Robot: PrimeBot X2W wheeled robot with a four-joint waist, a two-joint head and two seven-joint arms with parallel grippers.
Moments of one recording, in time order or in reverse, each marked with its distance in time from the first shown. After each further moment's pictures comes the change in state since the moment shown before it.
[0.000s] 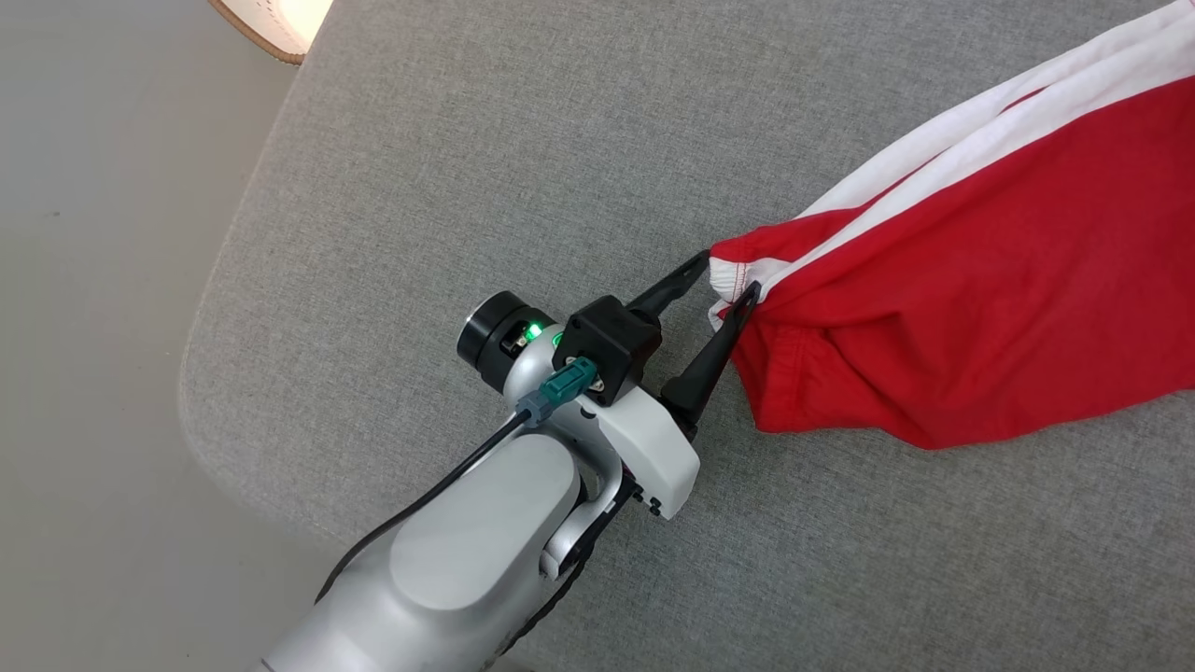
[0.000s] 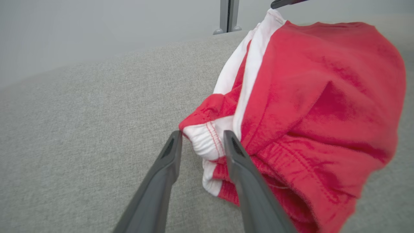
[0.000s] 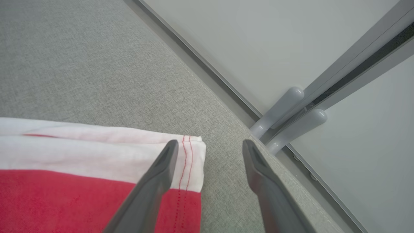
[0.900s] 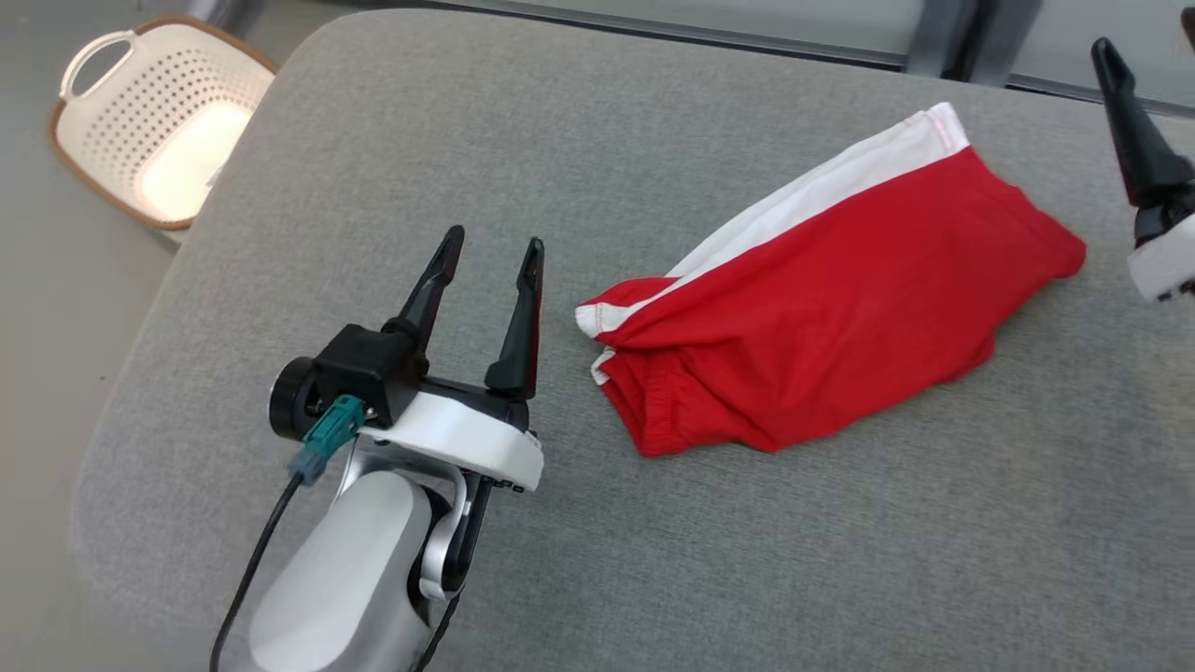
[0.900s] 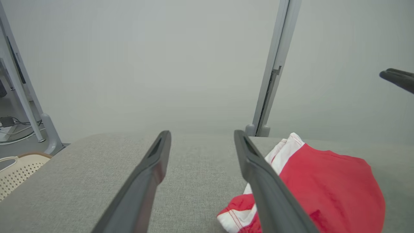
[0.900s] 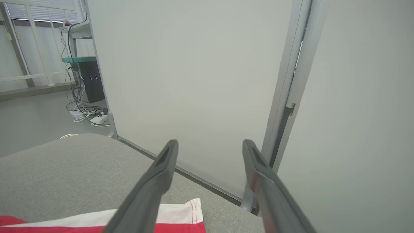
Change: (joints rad) left arm 0.236 0.064 0.372 -0.156 0.026 0.105 -0.067; right arm 0.455 0.252 -0.435 0.075 -0.038 -0.001 -0.653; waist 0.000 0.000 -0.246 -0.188
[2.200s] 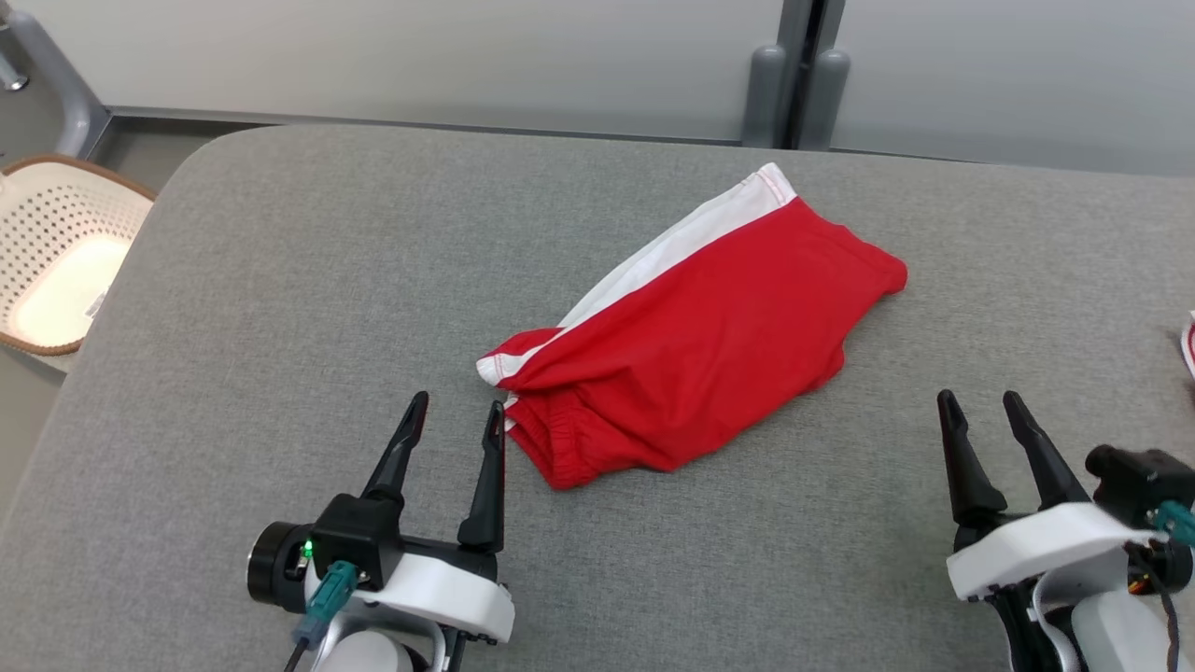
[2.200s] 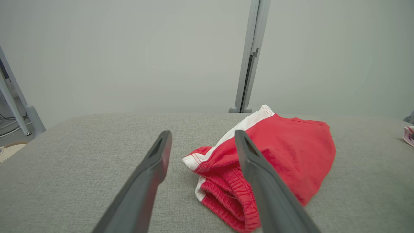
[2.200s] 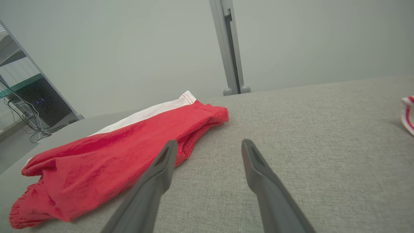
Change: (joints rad) left arm 0.346 -0.063 0.195 -0.077 0.248 -0.053 -0.002; right arm 0.739 0.526 -0.620 -0.225 -0.387 0.000 0.091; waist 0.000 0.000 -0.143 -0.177
